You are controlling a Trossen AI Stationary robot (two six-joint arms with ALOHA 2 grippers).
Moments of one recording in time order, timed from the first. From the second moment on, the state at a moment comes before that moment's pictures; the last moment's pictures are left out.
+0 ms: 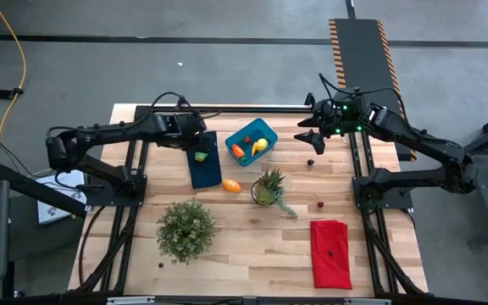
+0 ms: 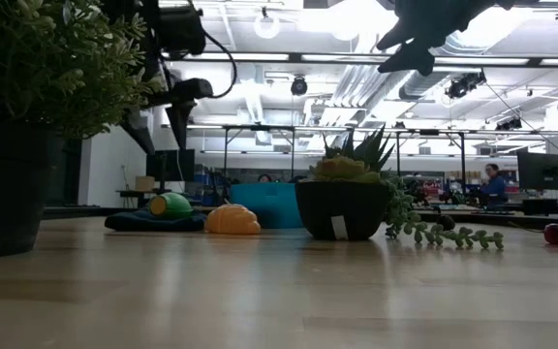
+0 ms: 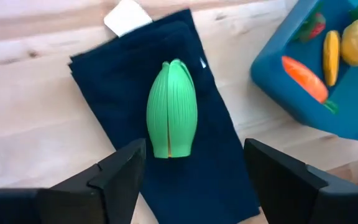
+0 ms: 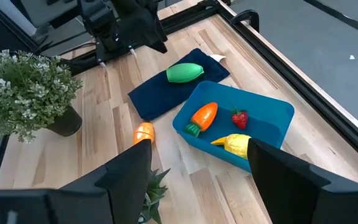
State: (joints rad) left arm 0.54 1.35 0.98 -0.82 -0.16 -0.91; right arm -0.55 1.02 1.01 -0.55 -0.34 0.07
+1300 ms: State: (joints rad) left arm 0.62 1.66 0.98 -0.70 -0.04 -0.79; right arm -0.55 1.02 1.01 -0.55 -0.35 0.09
